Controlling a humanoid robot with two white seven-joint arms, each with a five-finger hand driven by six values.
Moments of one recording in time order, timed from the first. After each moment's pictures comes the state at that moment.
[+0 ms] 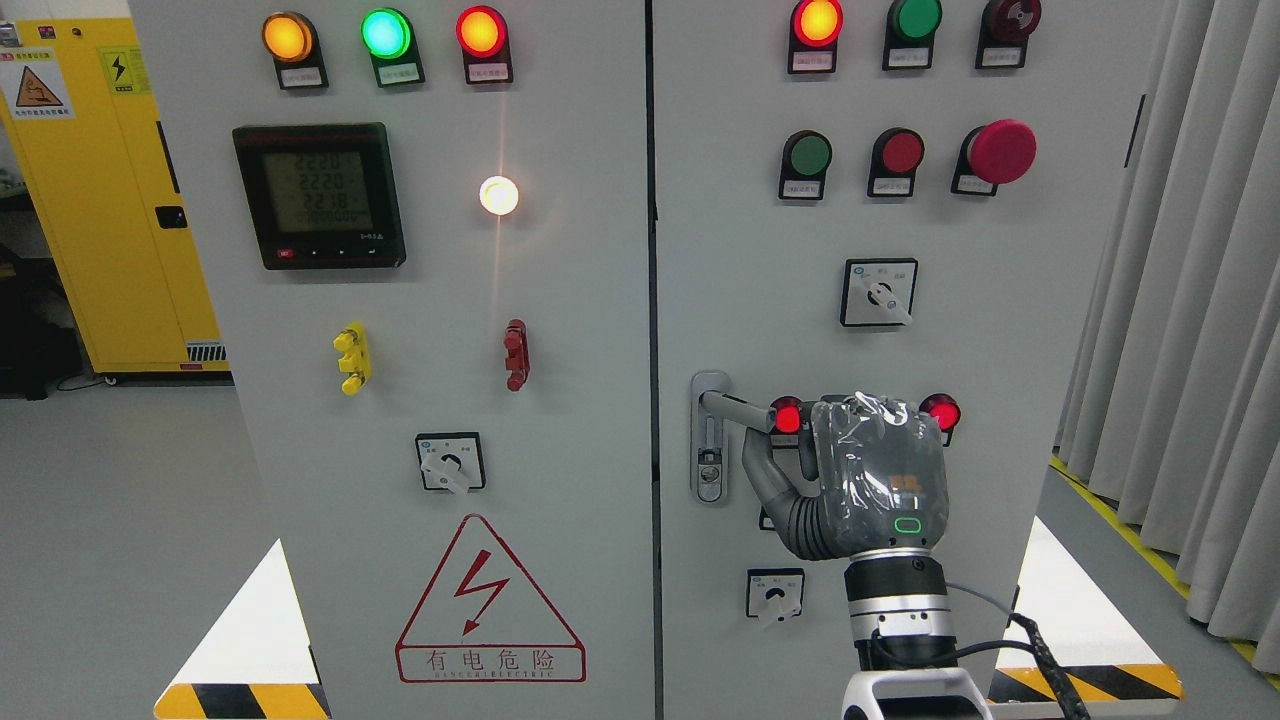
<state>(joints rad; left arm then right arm) 0.04 -0.10 -0.08 0.00 0.15 -0.04 0.10 -0.49 0.12 0.19 -1.78 1.44 0.19 -0.04</state>
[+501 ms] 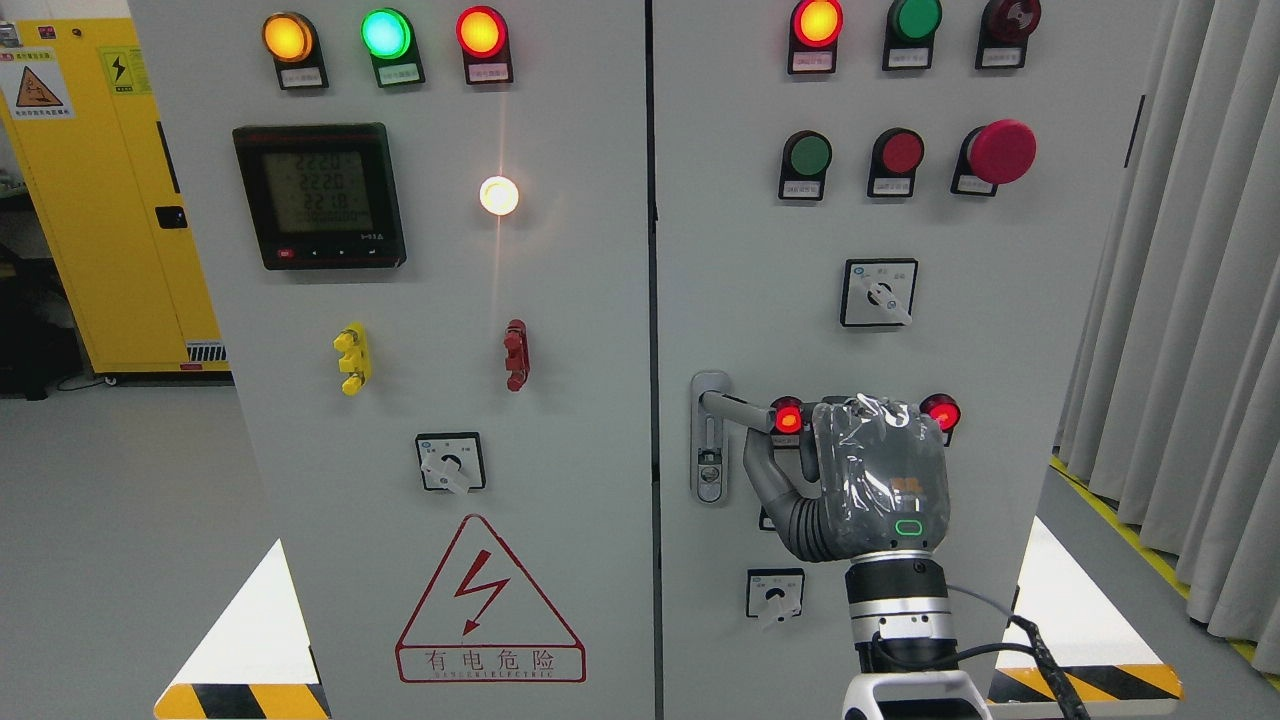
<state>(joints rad) 0.04 -0.10 -0.08 0.00 0.15 -0.04 0.10 -0.47 0.12 0.19 -1.79 1.44 0.19 -0.04</state>
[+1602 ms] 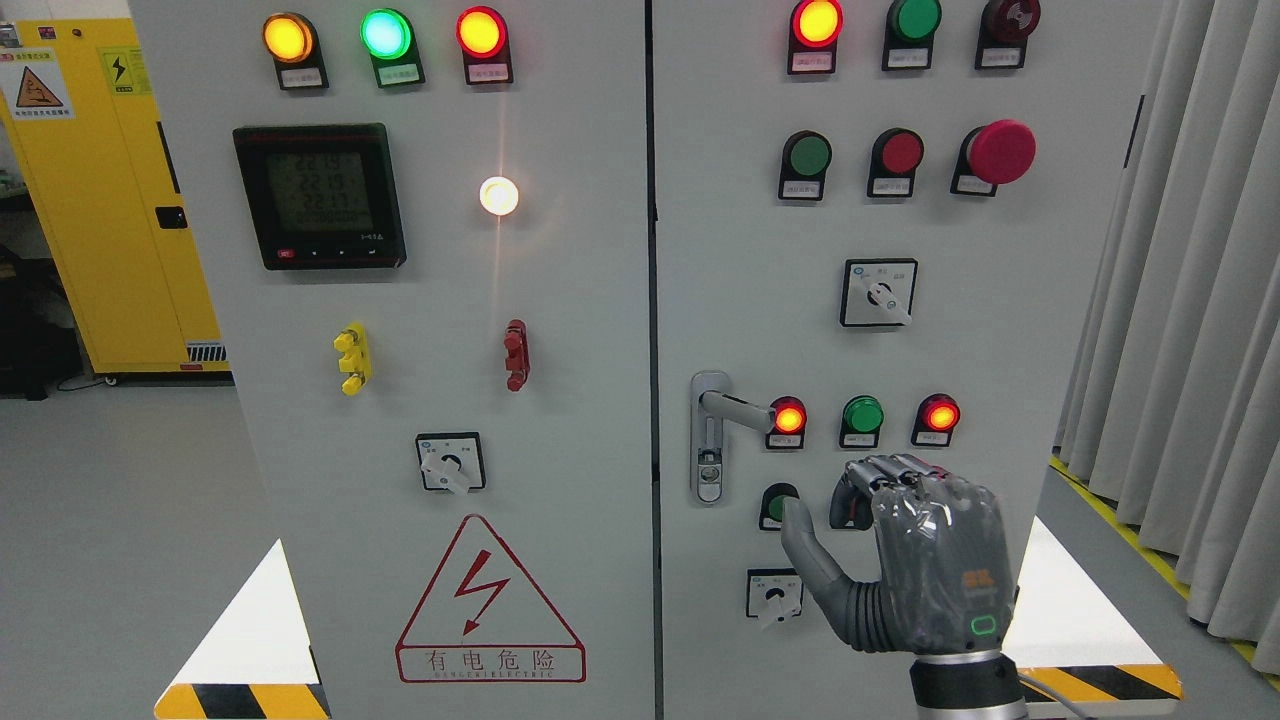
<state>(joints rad) 0.04 -0.10 -0.08 0.00 0.15 -0.04 0.10 -0.27 0.12 0.03 -1.93 1.24 -0.12 -0.16</state>
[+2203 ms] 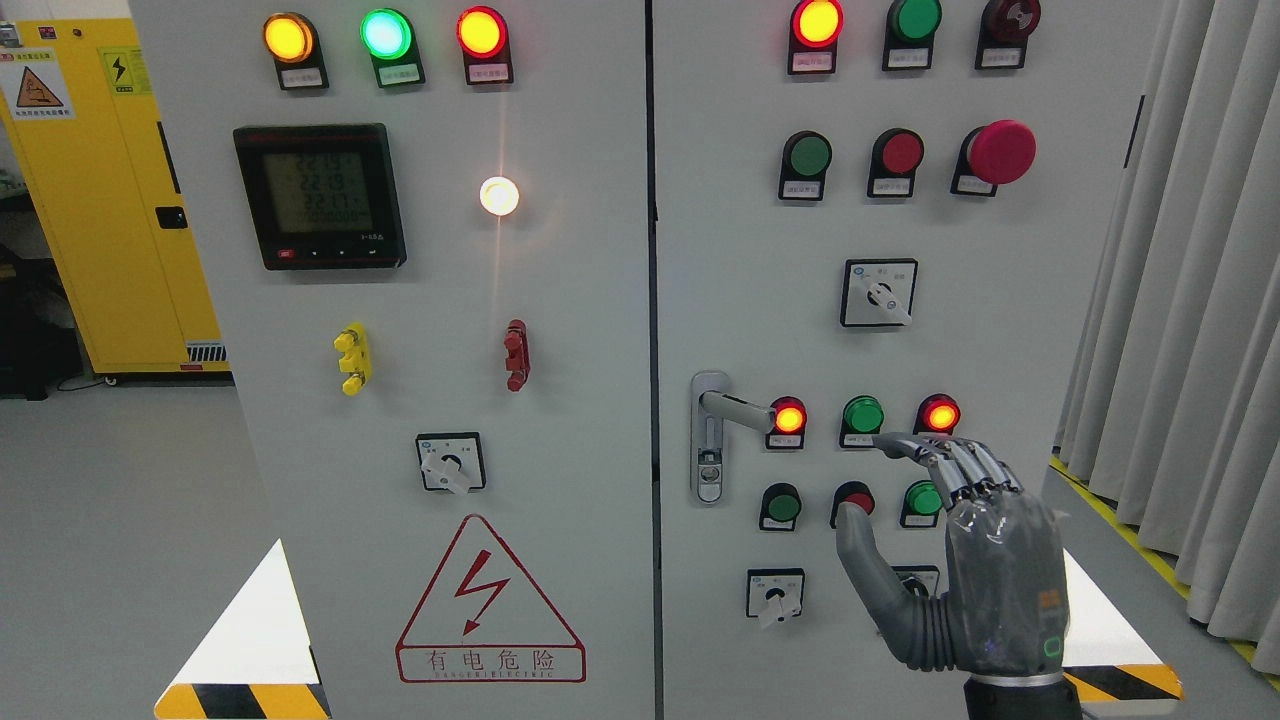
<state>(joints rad) 0.04 -0.10 -0.08 0.00 0.15 -0.04 0.10 -0.25 0.12 -0.04 -1.94 1.03 -0.23 -0.17</state>
